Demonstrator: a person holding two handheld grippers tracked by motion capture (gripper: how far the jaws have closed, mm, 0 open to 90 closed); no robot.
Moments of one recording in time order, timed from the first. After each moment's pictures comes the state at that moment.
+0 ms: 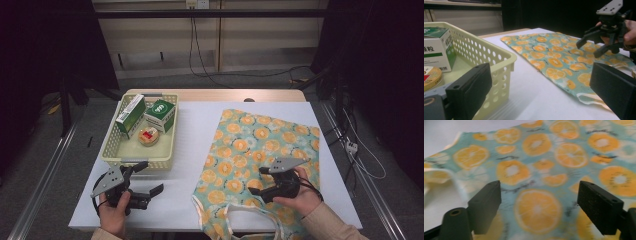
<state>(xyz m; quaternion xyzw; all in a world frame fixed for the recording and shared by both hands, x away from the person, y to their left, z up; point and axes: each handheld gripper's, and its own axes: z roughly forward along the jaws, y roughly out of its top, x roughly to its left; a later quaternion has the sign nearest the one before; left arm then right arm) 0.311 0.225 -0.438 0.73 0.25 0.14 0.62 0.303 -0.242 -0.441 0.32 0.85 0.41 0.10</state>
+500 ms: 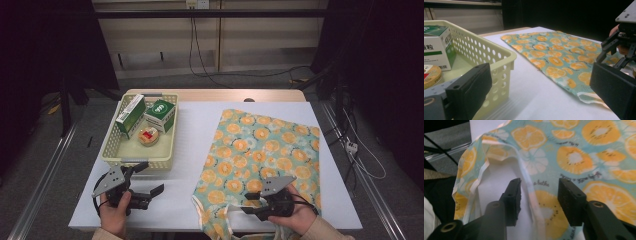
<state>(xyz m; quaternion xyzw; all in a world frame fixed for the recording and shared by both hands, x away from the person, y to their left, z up) 0.311 0.224 -0.439 0.73 0.25 0.14 0.62 0.267 -0.217 -0.452 0.24 0.88 0.41 0.04</state>
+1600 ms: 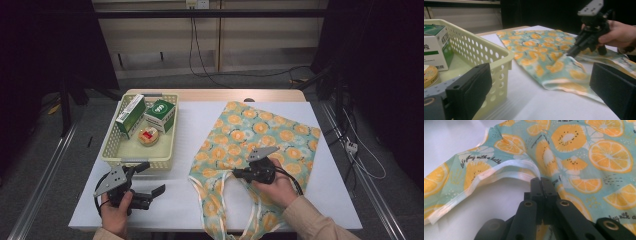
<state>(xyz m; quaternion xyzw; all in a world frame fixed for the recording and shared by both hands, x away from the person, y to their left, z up) 0.312 0.221 -0.439 0.73 0.25 0.13 0.62 0.350 -0.197 -0.452 0.31 0.85 0.41 0.07</state>
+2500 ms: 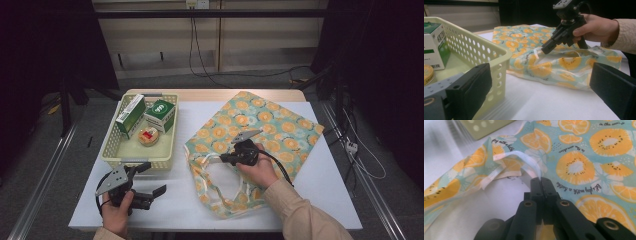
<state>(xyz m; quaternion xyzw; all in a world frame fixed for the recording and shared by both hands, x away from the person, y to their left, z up) 0.313 0.218 -0.440 0.74 0.25 0.13 0.61 0.401 -0.162 -0.448 0.34 0.84 0.41 0.06</state>
